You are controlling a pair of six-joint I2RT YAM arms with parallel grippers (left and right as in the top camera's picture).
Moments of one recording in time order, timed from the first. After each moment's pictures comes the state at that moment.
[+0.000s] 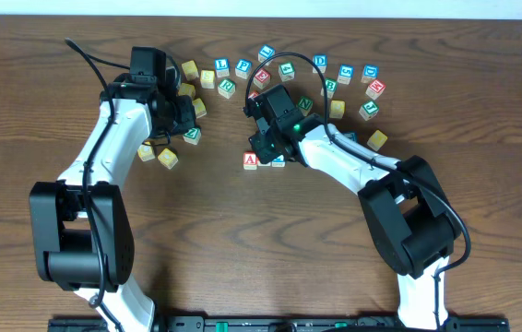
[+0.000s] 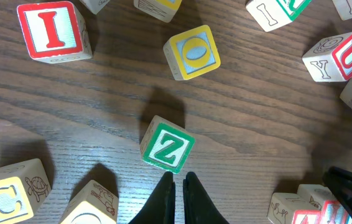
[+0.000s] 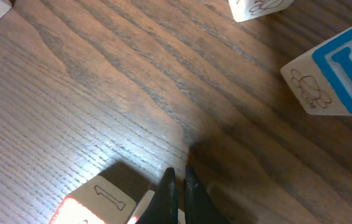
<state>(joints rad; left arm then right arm) -0.06 1.86 1.38 -0.71 0.17 -0.26 0.60 2.10 1.42 -0.38 -0.08 0.06</state>
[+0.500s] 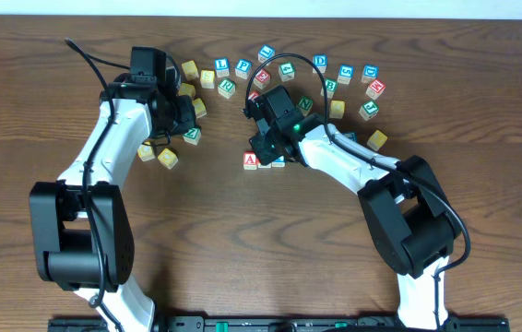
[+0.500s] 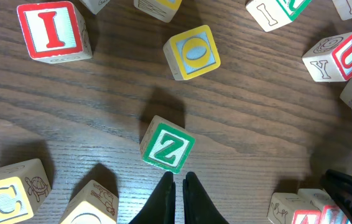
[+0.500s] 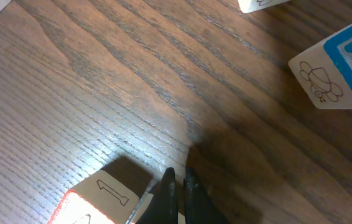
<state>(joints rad) -0.06 1.86 1.38 -0.71 0.17 -0.26 0.60 2.10 1.42 -0.40 -0.09 0.06</state>
